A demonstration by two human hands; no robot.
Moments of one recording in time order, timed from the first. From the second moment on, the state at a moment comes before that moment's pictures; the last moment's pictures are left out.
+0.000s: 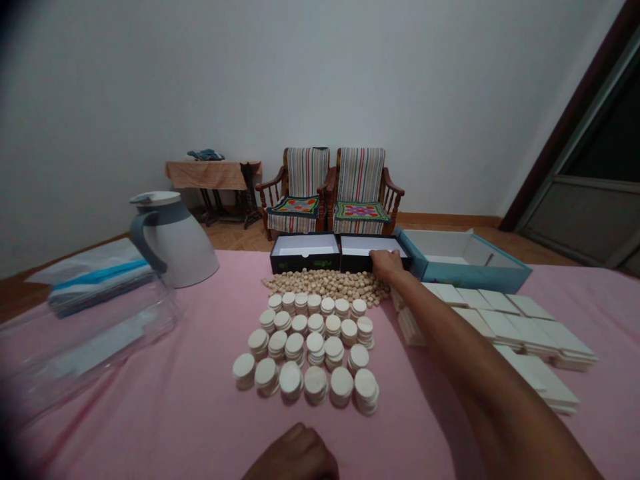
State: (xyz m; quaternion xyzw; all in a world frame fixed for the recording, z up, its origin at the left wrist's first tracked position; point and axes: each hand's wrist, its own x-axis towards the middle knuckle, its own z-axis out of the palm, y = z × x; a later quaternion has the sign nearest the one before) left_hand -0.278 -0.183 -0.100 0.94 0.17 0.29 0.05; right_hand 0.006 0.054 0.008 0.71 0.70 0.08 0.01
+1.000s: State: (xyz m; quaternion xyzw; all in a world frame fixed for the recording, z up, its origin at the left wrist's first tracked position) left_hand -0.277 -0.186 -0.087 0.91 0.16 0.37 0.08; right_hand 0.030 0.030 -0.005 0.65 0.72 0.14 -0.17
